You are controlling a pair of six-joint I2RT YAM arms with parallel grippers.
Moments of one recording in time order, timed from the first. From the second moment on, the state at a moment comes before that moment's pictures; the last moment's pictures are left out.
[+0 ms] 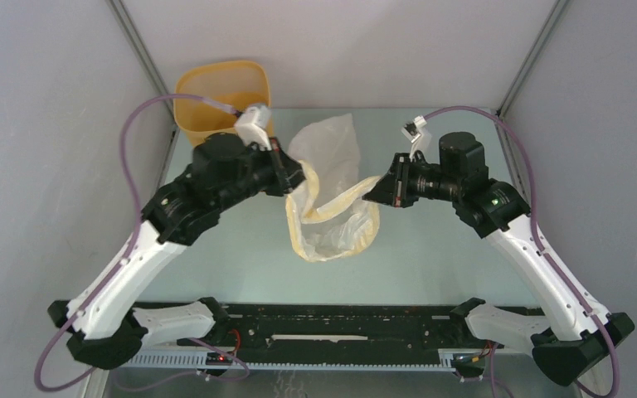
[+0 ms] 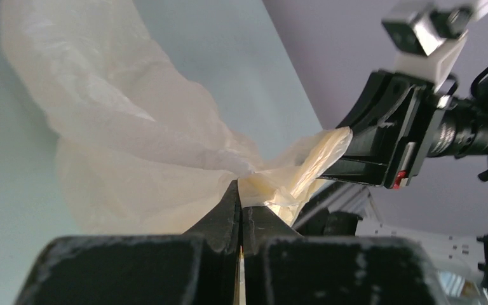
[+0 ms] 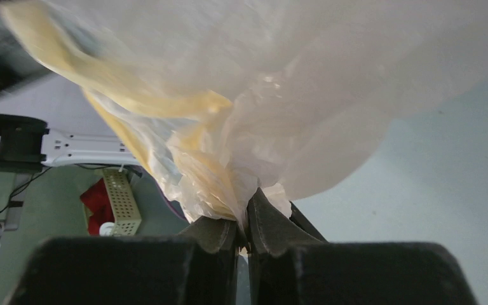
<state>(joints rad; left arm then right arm) -0.76 1.07 1.50 -0.71 -0.04 -0.62 0.48 1.08 1.27 -0.63 -0.55 0.55</state>
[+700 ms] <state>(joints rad) -0.85 1.32 1.56 -0.69 0.09 -0.78 0.63 1.04 1.21 -0.46 -0.53 0.67</state>
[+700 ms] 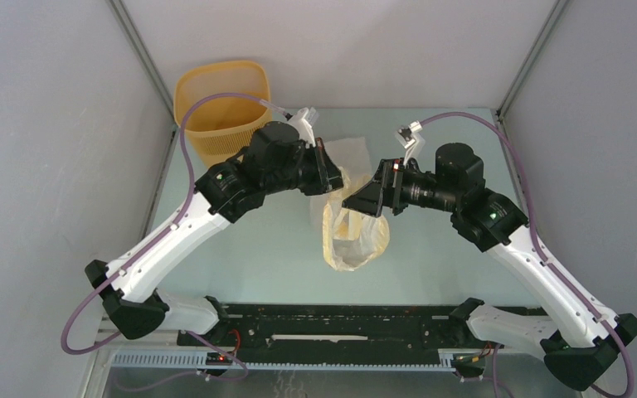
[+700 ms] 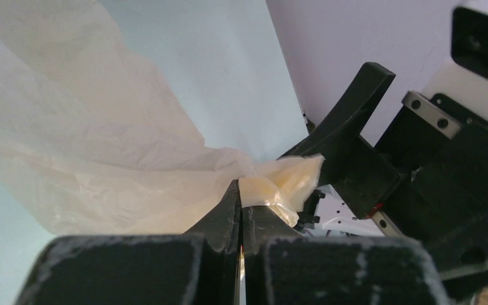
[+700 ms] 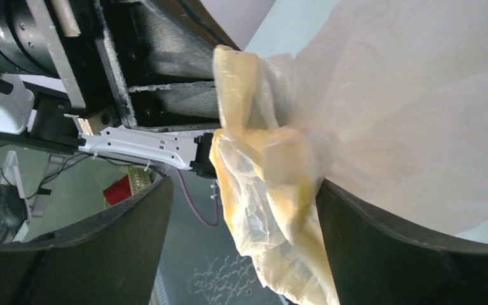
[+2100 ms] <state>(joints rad) -0.77 1.34 1.60 -0.61 0.17 -0.90 0.94 0.99 1.14 -0.47 0.35 0.59</state>
